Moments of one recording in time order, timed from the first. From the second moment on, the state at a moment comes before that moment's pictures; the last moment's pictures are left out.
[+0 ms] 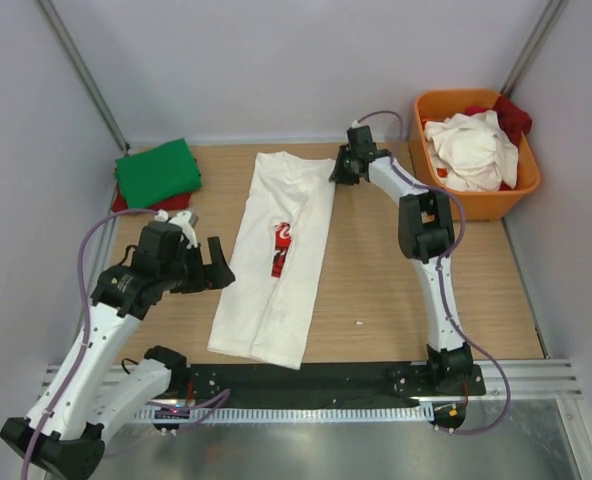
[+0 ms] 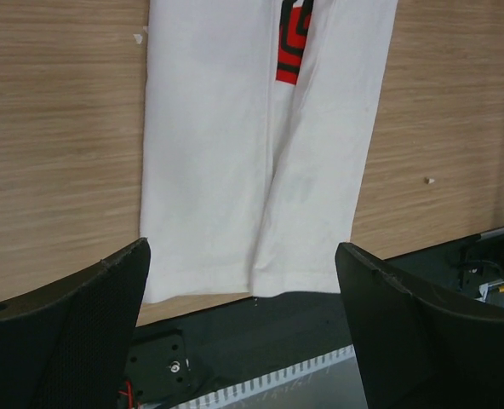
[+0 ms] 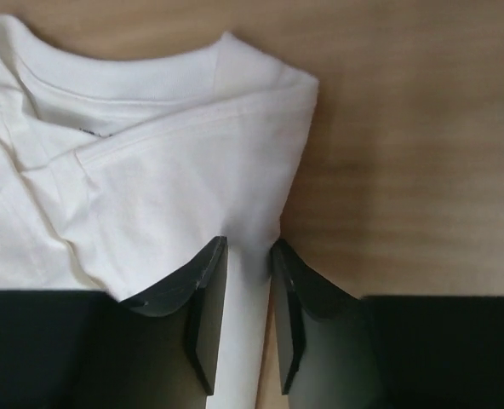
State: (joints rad) left arm -0.37 0.82 0.95 -0.96 0.11 -0.47; right arm 0.28 2.44 2.01 -0.41 -0.11 0.52
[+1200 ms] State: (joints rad) left arm -0.37 0.53 0.89 -0.87 -0.11 -0.48; right arm 0.45 2.34 1.80 -0.20 -0.26 0.86
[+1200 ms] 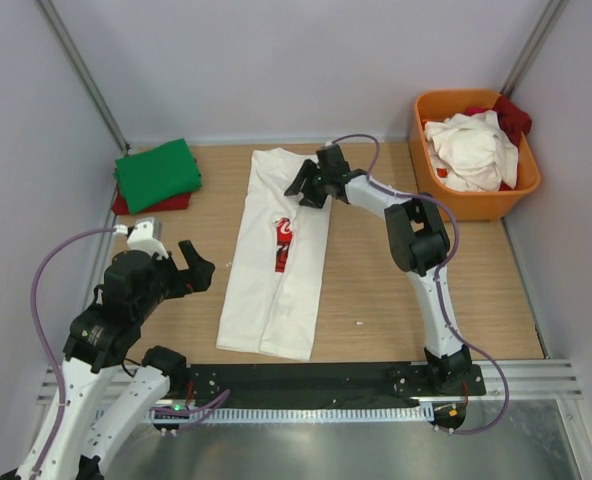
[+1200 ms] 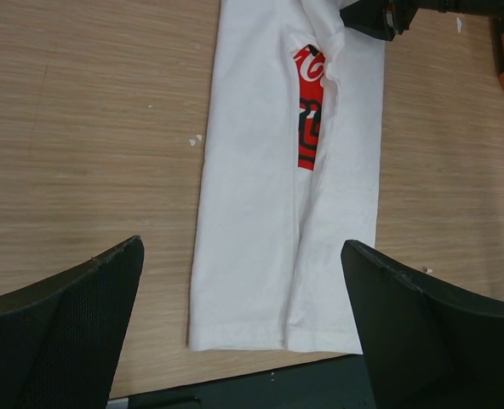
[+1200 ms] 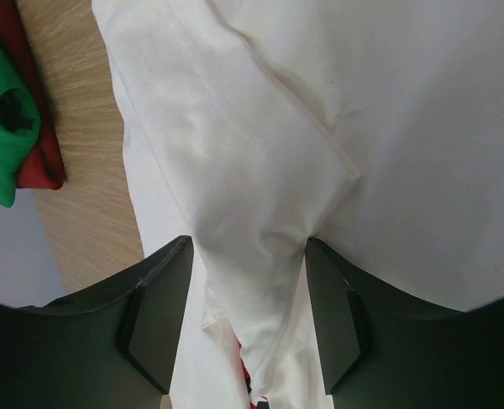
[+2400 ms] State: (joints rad) left arm -0.37 0.51 0.89 -0.86 -0.13 -0.50; right arm 0.43 2.41 1.94 -0.24 -0.23 0.89
